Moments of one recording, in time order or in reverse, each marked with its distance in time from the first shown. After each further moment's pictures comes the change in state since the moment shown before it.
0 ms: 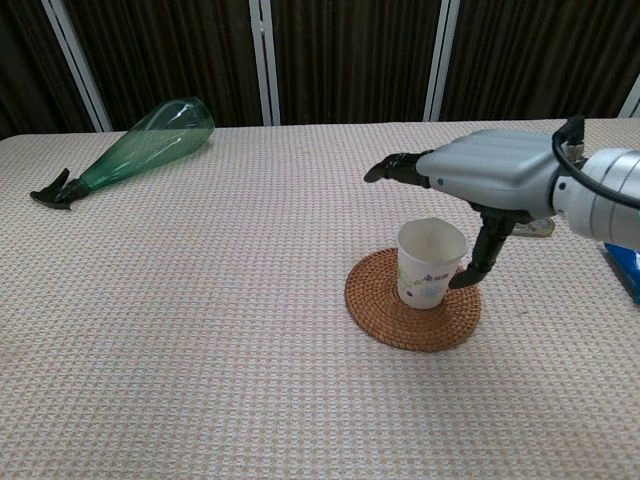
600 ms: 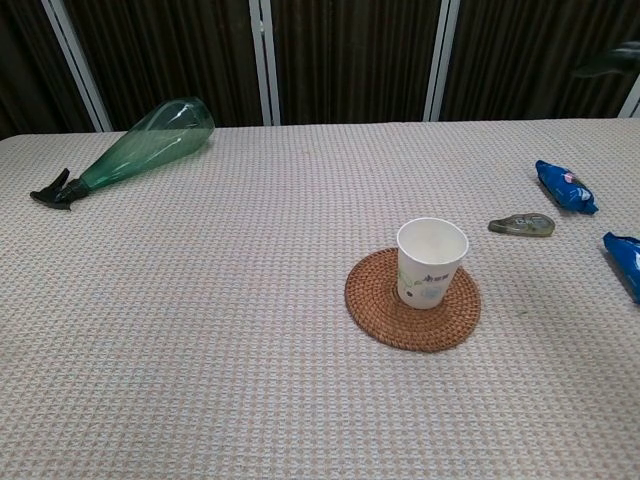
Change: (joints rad) left arm 0.022 -0.011 0.026 0.018 0.096 0.061 -0.028; right arm -0.342 0.271 -0.184 -0.040 -0.445 0.460 0.408
